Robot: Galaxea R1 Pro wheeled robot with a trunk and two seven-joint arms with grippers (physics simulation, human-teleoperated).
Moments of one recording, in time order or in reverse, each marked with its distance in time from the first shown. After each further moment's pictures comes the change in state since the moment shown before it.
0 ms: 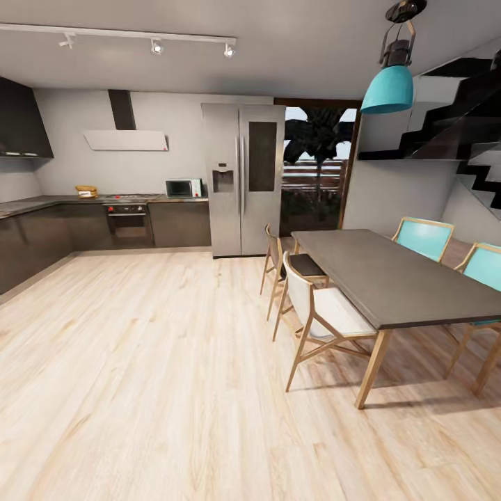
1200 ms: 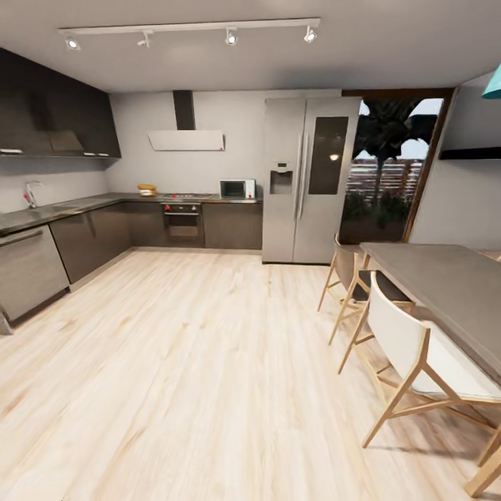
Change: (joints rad) left arm 0.000 0.004 0.001 0.000 0.001 -0.001 0.000; right arm 0.000 0.000 -0.001 0.000 0.000 -0.227 0.000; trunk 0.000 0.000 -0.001
